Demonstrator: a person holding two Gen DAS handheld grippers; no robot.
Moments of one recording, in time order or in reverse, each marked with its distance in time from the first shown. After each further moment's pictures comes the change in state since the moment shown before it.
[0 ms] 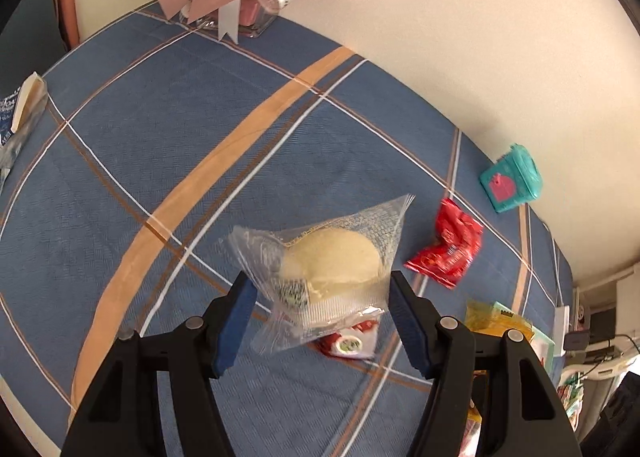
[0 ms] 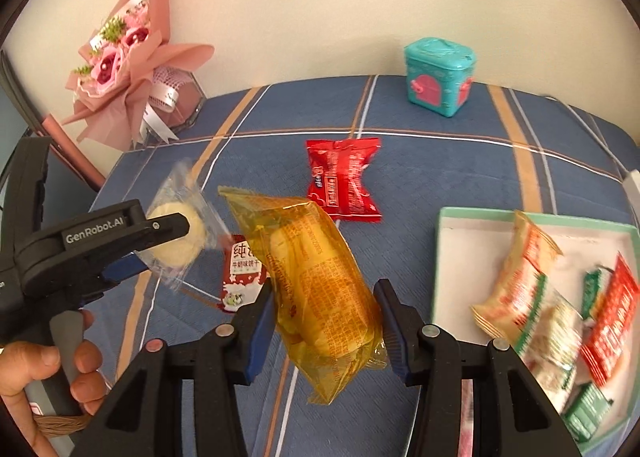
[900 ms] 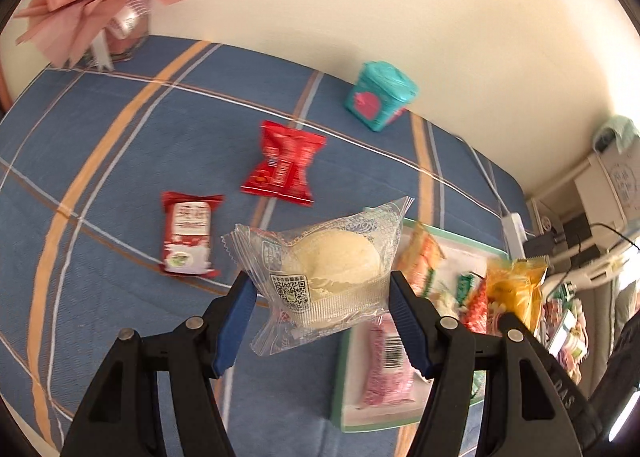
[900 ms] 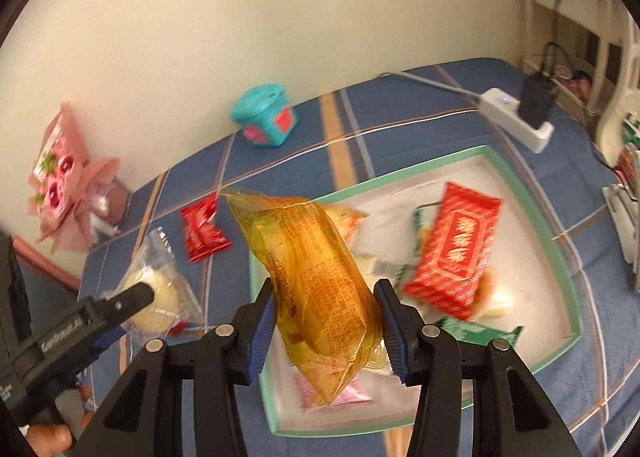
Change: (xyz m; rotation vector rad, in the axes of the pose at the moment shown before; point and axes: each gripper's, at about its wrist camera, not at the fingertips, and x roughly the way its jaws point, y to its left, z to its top) left arm -0.020 -0.122 -0.097 0.273 0.029 -0.151; right arm -0.100 -0.148 -0.038 0.376 -0.138 -0.142
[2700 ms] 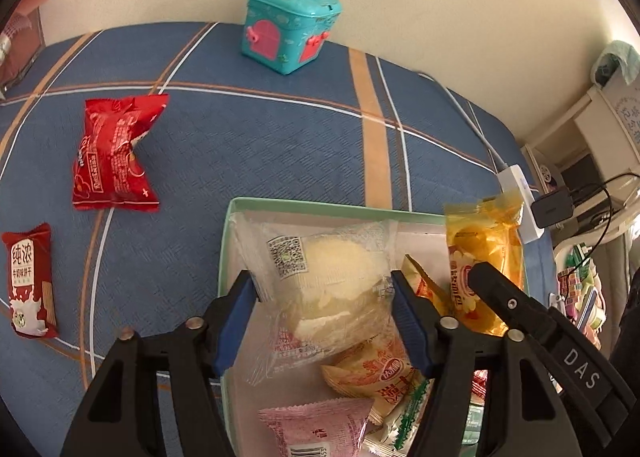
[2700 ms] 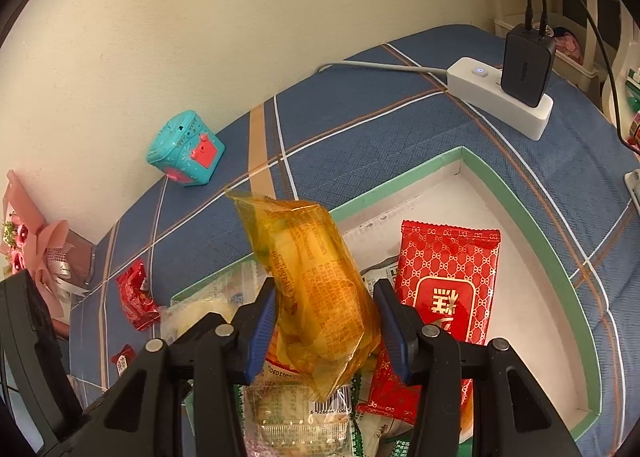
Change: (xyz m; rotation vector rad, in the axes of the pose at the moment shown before) left arm 0.126 -0.079 0.016 0.137 0.102 -0.049; right arm 0.088 -0.051 0.045 0.130 0.035 -0.004
